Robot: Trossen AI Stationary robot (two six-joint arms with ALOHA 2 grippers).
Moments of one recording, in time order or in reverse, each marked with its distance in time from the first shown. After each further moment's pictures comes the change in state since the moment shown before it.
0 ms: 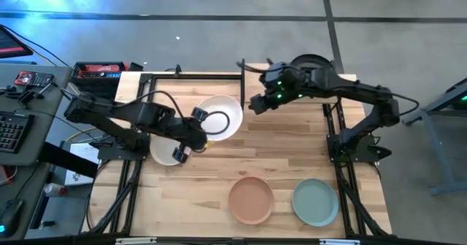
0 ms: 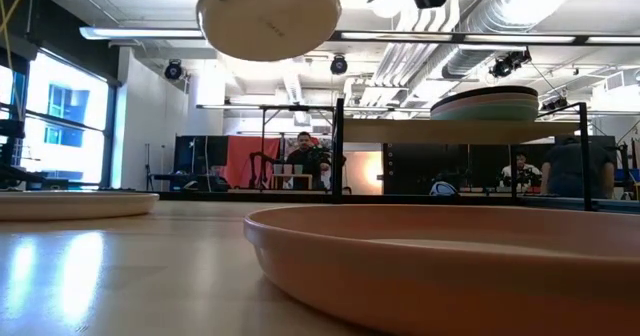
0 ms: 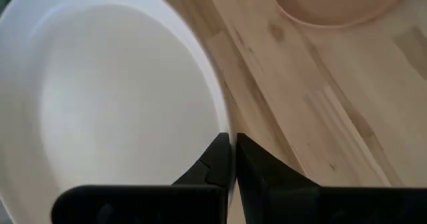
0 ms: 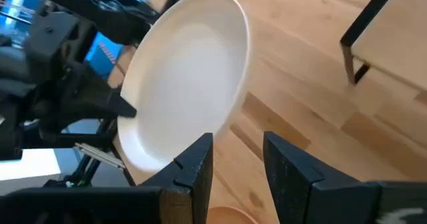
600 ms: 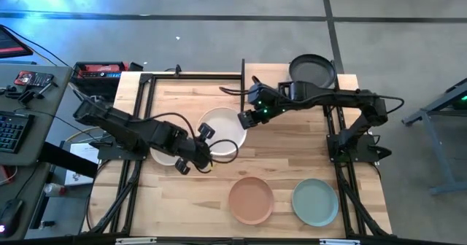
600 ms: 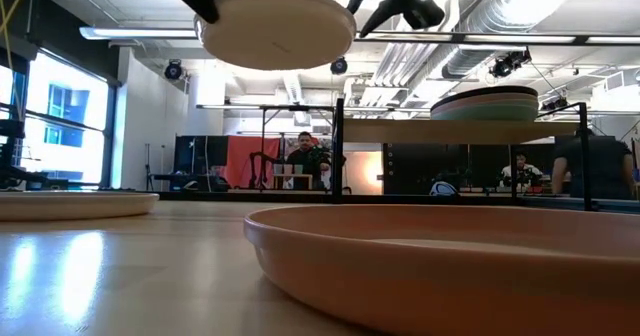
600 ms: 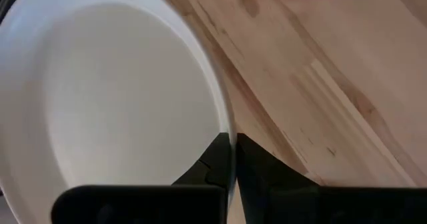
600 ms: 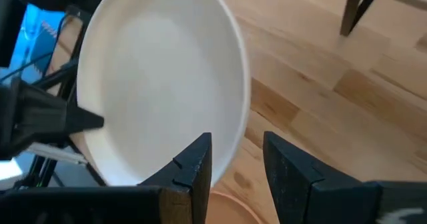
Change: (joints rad) left arm -0.132 0.137 -0.001 -0.018 -0.109 0.026; right arm 0.096 0.138 0.000 -0.050 0.068 0.120
